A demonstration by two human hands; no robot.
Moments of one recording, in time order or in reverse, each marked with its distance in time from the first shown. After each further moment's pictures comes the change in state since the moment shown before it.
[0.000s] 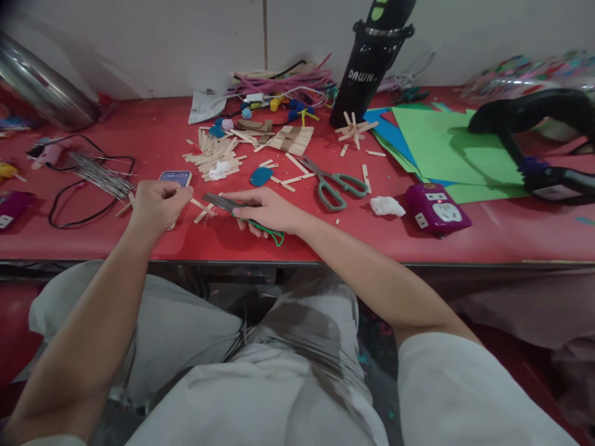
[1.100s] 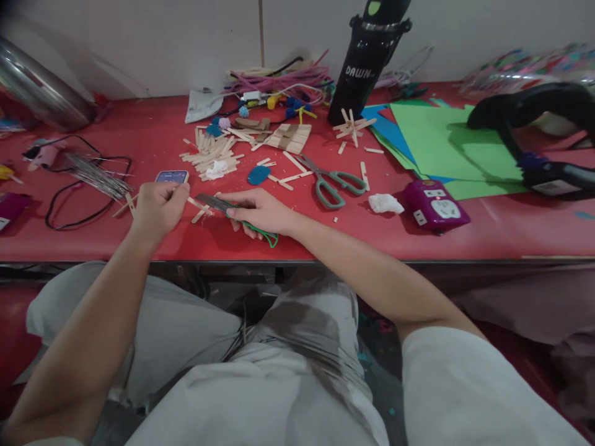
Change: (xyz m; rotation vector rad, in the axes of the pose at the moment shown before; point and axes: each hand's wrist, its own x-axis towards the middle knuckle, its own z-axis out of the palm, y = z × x) left_hand 0.003 -0.006 0.008 0.066 0.035 0.163; right_hand 0.003 0.005 0.006 -0.021 -0.006 -0.029
